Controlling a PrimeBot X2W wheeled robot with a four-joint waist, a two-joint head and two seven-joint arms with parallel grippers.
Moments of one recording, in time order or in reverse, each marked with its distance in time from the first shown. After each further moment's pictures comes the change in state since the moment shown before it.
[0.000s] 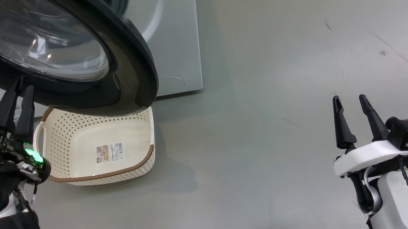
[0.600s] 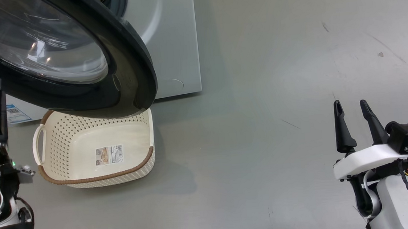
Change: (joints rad) left arm 0.079 0.015 -0.031 -0.152 0.302 0.000 -0.225; right arm 0.017 0.002 0.007 0.003 0.015 0.000 0.000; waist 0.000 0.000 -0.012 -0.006
